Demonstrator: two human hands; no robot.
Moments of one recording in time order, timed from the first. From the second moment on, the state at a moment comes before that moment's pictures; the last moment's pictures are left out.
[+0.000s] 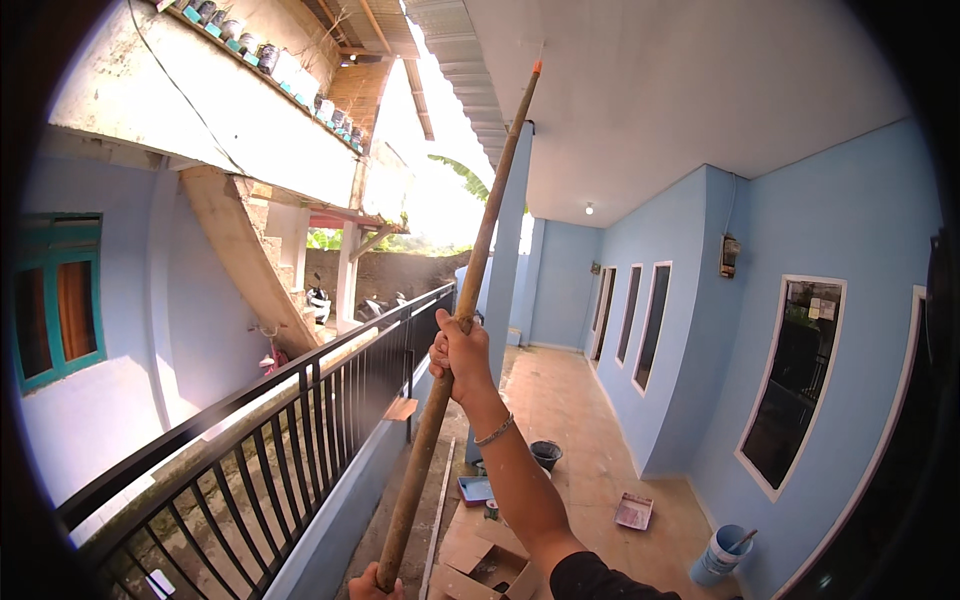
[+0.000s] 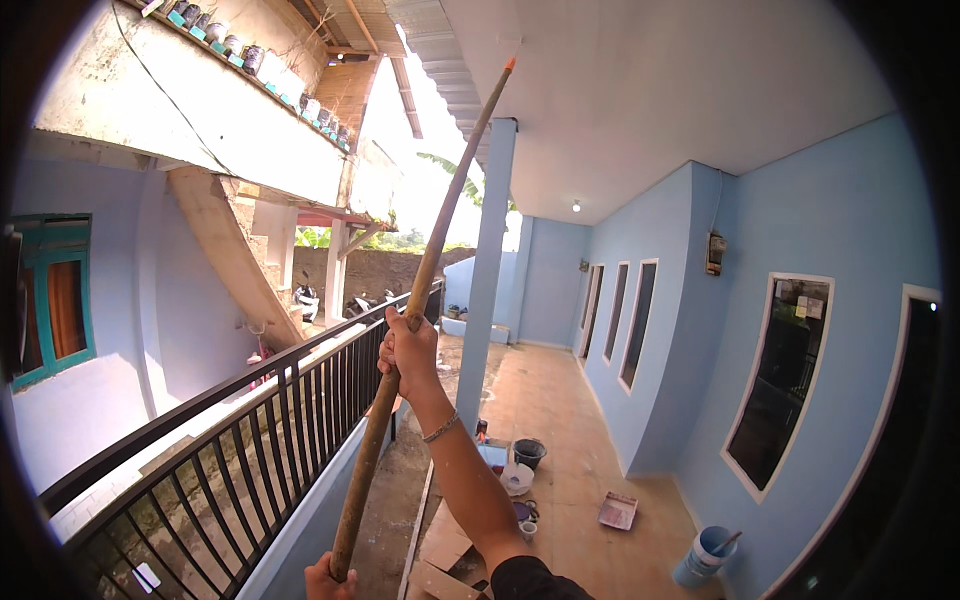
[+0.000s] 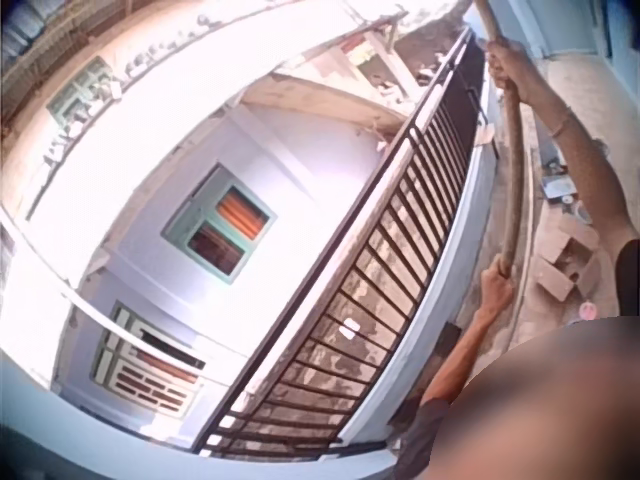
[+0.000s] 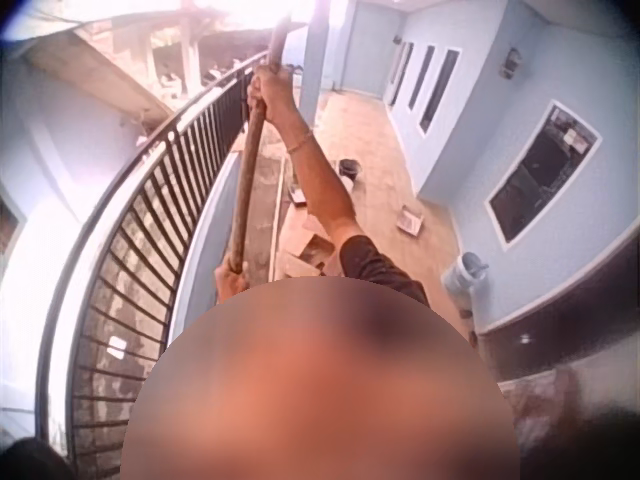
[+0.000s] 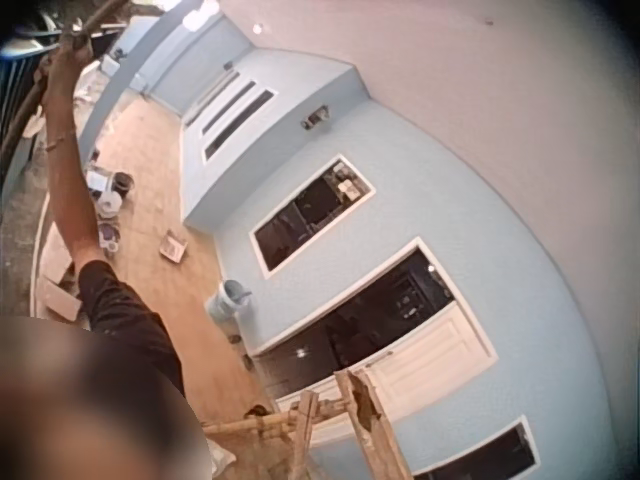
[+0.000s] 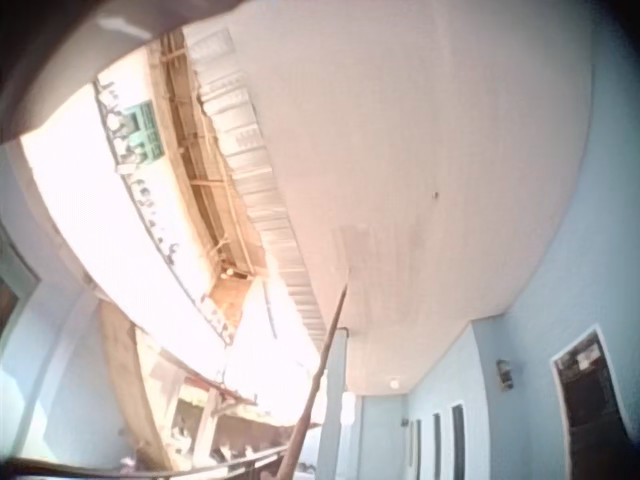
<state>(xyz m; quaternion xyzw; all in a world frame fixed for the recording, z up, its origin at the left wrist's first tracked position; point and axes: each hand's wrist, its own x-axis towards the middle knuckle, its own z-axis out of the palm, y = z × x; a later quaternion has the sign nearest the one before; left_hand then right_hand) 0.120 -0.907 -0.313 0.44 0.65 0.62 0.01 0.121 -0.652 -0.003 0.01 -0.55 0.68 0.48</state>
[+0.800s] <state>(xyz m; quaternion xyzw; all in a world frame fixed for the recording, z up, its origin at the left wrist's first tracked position) 0.031 -0.965 -0.394 0.41 0.68 0.60 0.02 0.064 -0.747 -0.078 0.02 -0.55 0.68 0.48</state>
